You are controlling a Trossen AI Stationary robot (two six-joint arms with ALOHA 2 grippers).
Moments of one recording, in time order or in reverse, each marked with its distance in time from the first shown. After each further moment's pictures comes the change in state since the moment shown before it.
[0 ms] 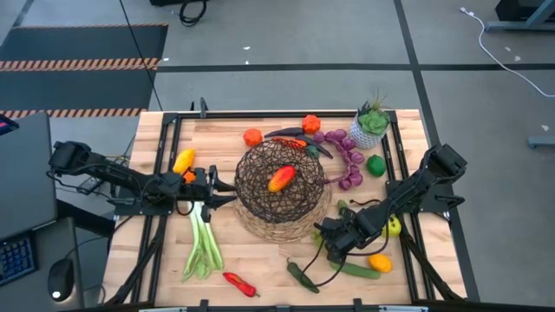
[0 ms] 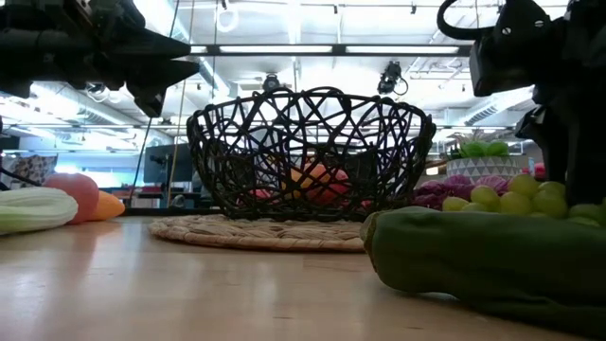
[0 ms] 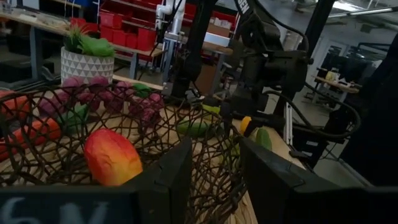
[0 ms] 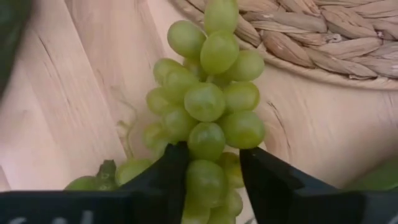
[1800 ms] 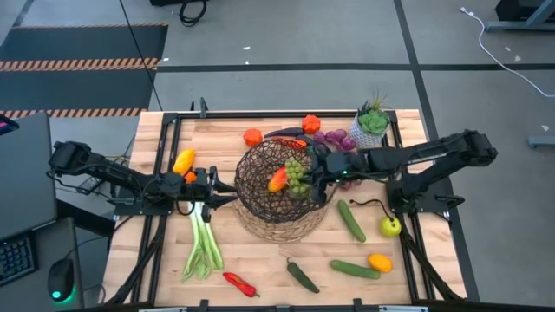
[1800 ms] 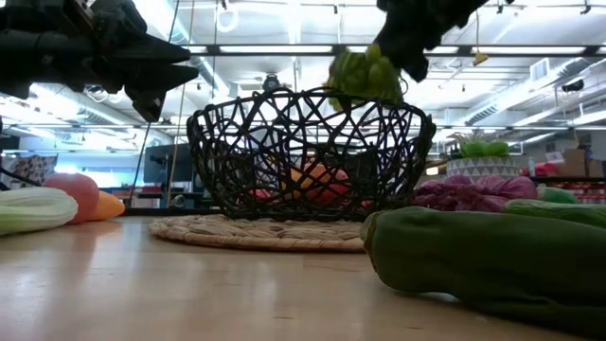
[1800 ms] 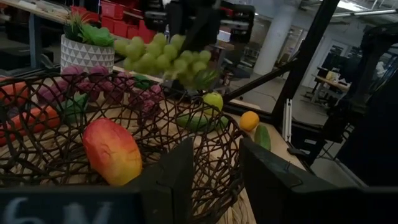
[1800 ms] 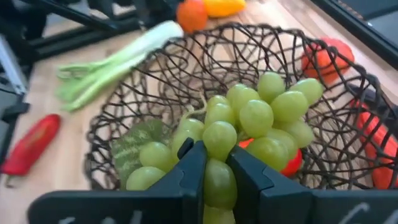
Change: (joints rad) left arm 0.000 0.000 0.000 -0.027 0.000 -0.039; right arm -0.512 -0.376 -0.001 0.351 -0.012 -0.633
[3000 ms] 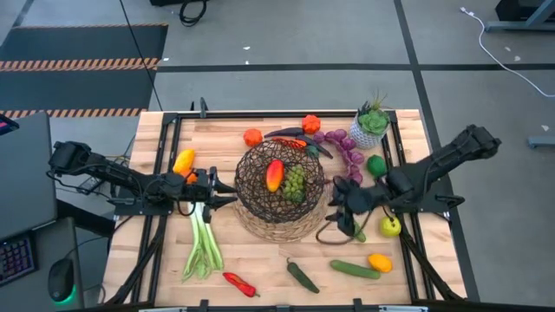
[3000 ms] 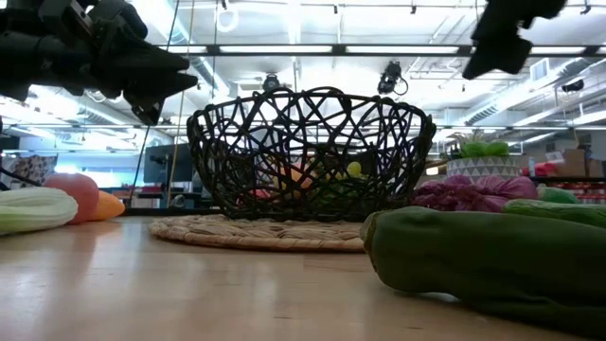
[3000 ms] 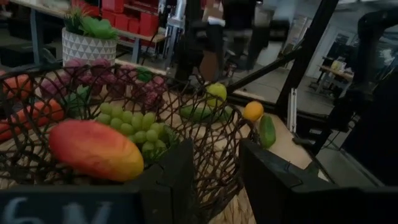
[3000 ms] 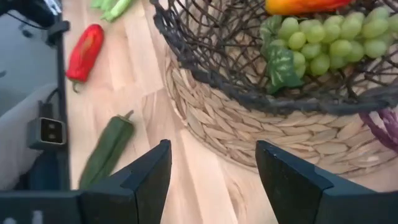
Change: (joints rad) left arm 0.000 0.000 -0.001 -0.025 0.001 0.019; right arm 0.385 -0.115 -0.053 -0.332 0.095 0.437
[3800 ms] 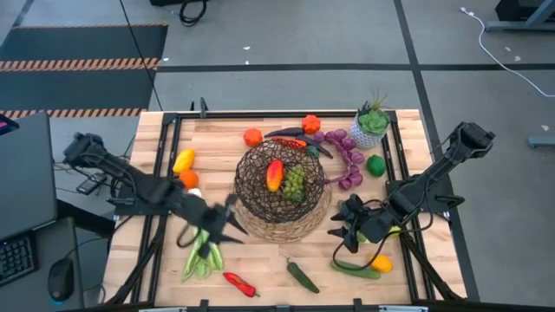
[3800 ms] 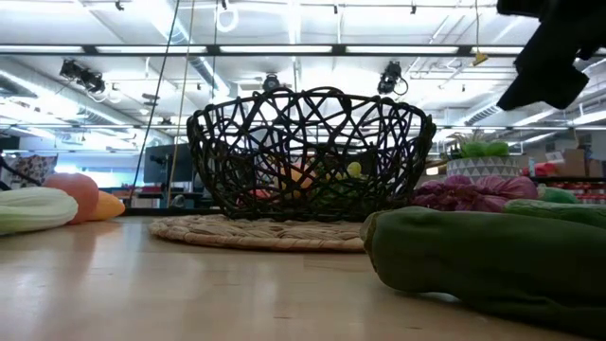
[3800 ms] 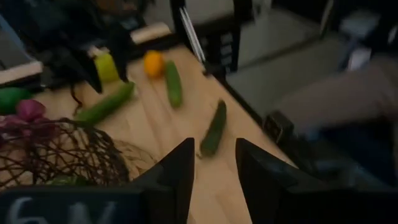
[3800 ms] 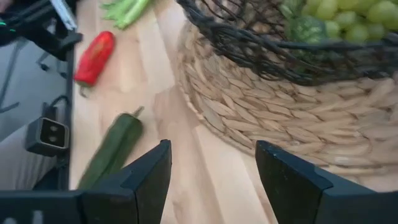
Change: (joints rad) left arm -0.297 0.296 0.850 -0.980 0.119 0.346; right arm 0.215 0.019 -0.239 0.336 0.227 0.150
